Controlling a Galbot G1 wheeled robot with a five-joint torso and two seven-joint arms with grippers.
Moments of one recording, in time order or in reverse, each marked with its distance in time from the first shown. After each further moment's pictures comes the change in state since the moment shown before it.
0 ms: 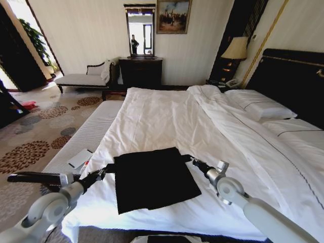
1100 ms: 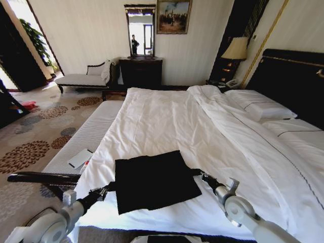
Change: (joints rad) left arm 0.149 -0.016 0.007 -0.065 0.146 -0.023 0.033; right arm -0.223 0.061 0.104 0.015 -0.119 0.056 0.018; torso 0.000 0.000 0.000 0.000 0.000
